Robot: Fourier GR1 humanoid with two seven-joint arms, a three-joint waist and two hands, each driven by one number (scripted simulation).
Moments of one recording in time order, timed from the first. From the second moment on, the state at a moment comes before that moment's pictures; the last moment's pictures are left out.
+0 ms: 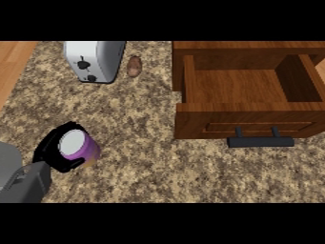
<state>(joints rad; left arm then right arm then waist) -0.45 0.28 0.29 -0.38 0.10 -0.66 -0.48 0.42 -0.02 -0.74 -2.25 -0.55 0.52 0.24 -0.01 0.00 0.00</state>
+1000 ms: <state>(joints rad) -0.44 0.02 0.21 -0.98 0.27 -0.12 -0.25 0.46 0.00 -0.74 -2.29 -0.57 0.51 0.26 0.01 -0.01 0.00</state>
